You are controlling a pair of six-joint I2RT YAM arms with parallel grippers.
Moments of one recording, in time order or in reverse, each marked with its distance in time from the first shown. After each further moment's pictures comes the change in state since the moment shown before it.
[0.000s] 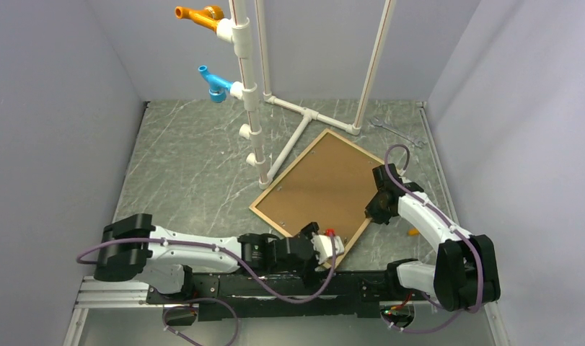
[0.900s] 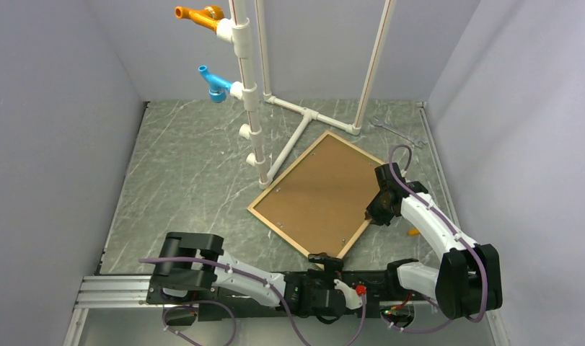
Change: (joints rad) left arm -0.270 0.418 0.194 -0.037 -0.499 0.332; right arm -0.002 -0.051 0.047 -0.119 -0.069 0.002
